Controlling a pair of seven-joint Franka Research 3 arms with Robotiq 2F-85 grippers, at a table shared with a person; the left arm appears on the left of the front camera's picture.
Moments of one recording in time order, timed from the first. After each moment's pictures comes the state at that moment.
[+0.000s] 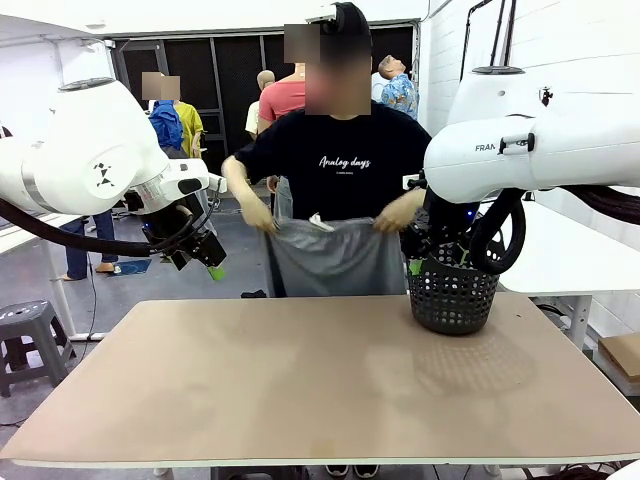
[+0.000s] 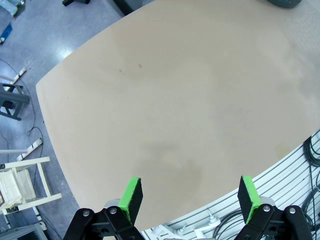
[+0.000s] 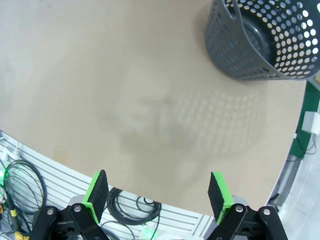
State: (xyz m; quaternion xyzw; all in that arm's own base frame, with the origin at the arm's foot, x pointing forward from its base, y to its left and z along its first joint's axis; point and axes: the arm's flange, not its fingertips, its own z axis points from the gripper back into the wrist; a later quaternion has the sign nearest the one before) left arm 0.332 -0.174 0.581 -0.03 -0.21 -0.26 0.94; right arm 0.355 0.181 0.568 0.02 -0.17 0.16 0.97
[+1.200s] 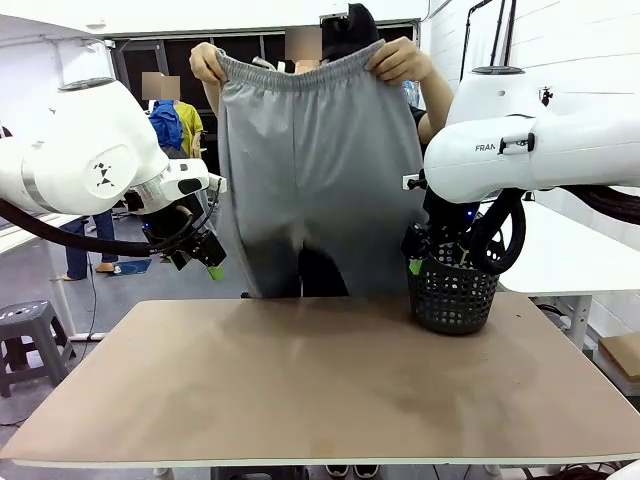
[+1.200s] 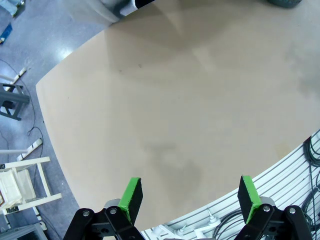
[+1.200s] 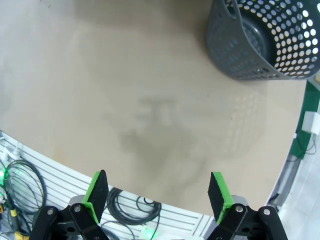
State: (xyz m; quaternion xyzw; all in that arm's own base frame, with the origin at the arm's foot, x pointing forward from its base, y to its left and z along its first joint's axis) left arm 0.332 -0.174 0.581 -0.03 -0.21 -0.26 0.94; right arm 0.355 0.181 0.568 0.02 -0.17 0.16 0.97
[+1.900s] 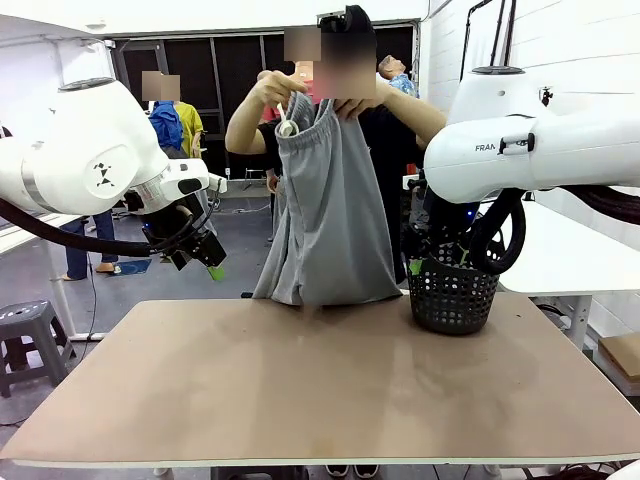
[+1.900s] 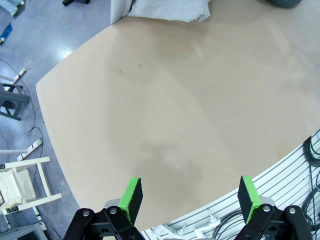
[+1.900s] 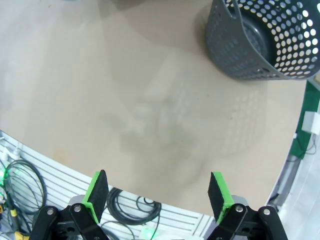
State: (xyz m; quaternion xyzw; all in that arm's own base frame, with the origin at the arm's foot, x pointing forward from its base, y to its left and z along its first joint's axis) left arm 0.332 -0.174 0.581 -0.03 -0.21 -0.26 0.94; right arm 0.355 0.181 0.568 0.02 -0.17 0.16 0.97
